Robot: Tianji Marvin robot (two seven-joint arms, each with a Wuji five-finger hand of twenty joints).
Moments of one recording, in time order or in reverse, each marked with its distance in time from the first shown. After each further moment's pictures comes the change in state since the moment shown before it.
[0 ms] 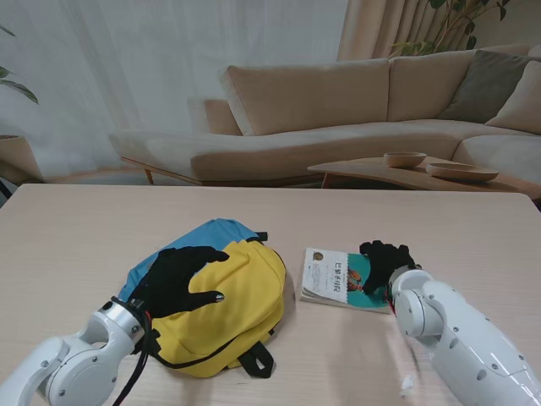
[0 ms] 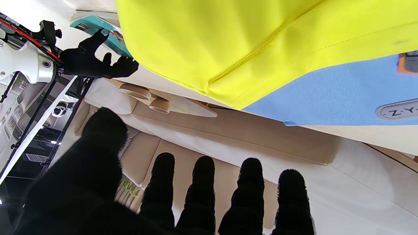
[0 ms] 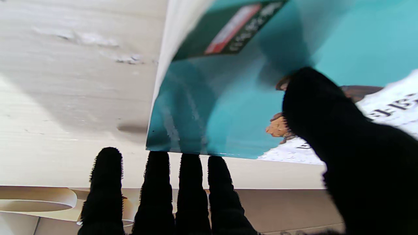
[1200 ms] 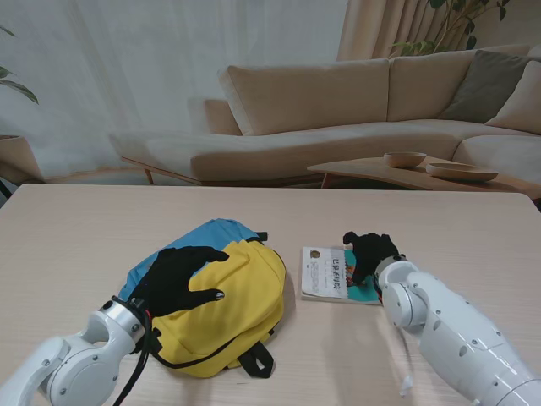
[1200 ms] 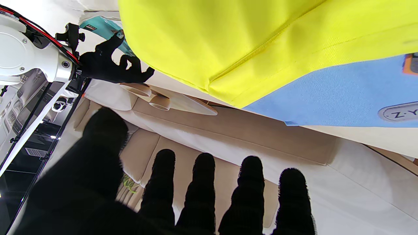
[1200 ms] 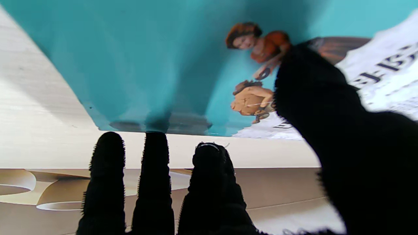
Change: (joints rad) left arm -0.007 -0.003 0.004 0.009 -0.019 0.003 0.010; right arm 0.148 -0.014 -0.164 0.164 0.095 -0.070 -0.186; left_hand 0.011 0.002 -0.010 0.000 0.050 0.000 -0.017 -0.015 0.045 0.001 -0.002 -0.002 0.015 0.002 0.000 0.000 0.005 0.013 0.015 -0.004; right_hand 0.062 -0.205 0.092 -0.125 0.094 -0.049 0.108 -0.150 0.468 -0.281 0.471 0.805 0.117 0.032 0.199 0.268 0.166 0.001 0.140 0.071
